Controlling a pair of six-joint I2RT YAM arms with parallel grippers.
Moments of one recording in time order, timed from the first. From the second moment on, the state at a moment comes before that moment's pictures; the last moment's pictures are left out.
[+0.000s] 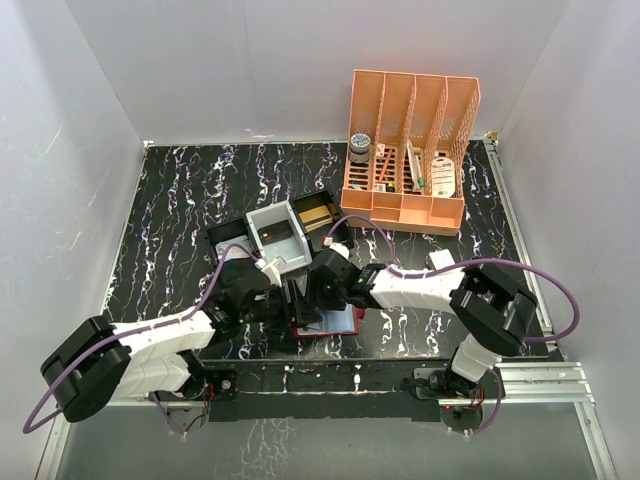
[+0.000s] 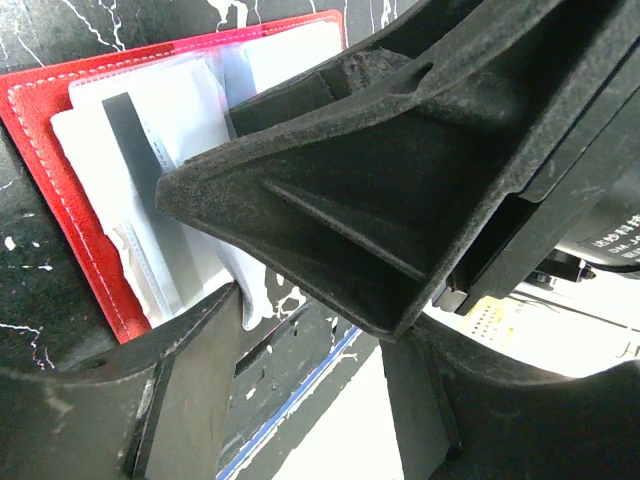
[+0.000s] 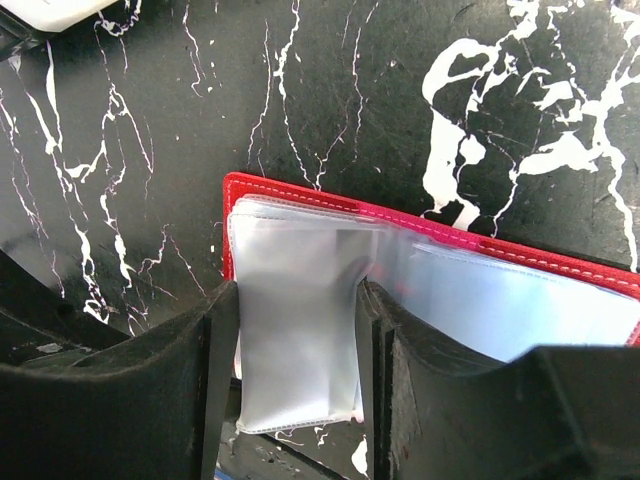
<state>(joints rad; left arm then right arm) -0.84 1.12 0.31 0.19 0.27 -1.07 0.99 1.62 0.87 -0.17 0.05 0.94</state>
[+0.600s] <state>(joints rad) -0.84 1.10 0.32 0.14 0.23 -1.09 0.99 1.62 0.86 -0.15 0.05 0.95</state>
